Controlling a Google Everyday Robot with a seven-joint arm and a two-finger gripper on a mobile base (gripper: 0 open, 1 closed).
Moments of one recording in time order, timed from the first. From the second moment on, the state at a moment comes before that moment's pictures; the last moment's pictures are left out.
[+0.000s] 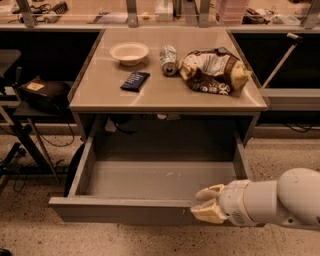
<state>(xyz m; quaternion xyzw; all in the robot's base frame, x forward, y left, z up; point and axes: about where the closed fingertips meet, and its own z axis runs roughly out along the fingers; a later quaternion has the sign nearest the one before) 0.393 -0.115 0.675 -0.43 0.83 0.20 0.31</state>
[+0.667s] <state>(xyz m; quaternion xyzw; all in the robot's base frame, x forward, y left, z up) 0.393 -0.115 0.675 -0.43 0.83 0.20 0.31</state>
